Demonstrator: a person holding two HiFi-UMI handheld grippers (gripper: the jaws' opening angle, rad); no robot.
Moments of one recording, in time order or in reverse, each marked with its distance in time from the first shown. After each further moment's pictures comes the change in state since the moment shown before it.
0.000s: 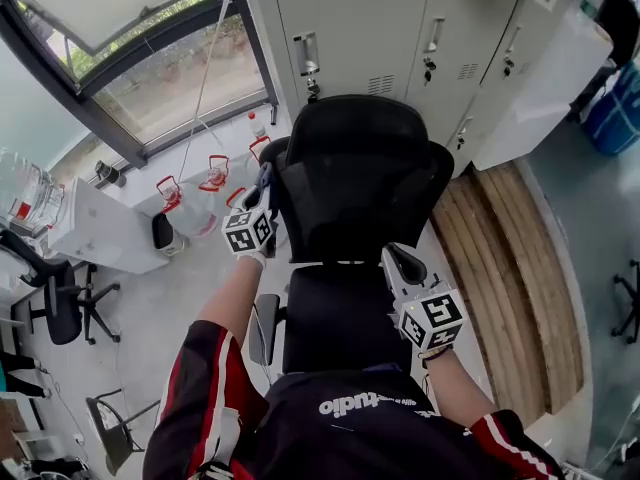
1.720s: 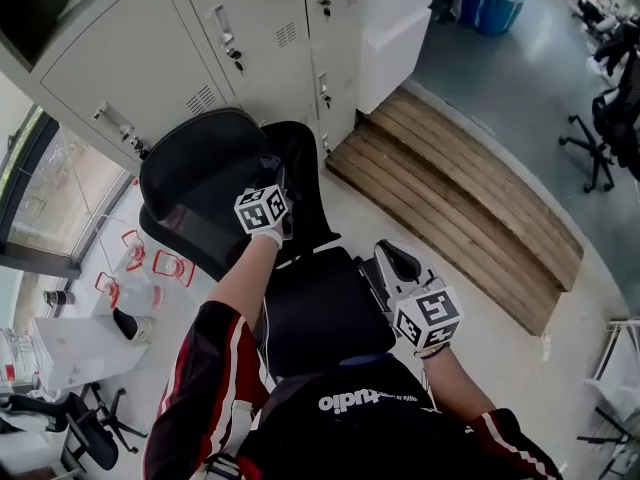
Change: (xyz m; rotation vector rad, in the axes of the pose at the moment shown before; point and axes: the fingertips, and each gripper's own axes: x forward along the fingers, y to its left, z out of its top) left arm 0.154 -0.371 -0.070 0.024 0.180 -0.494; right arm -0.173 -0.131 -0.042 0.160 -0.051 -0.475
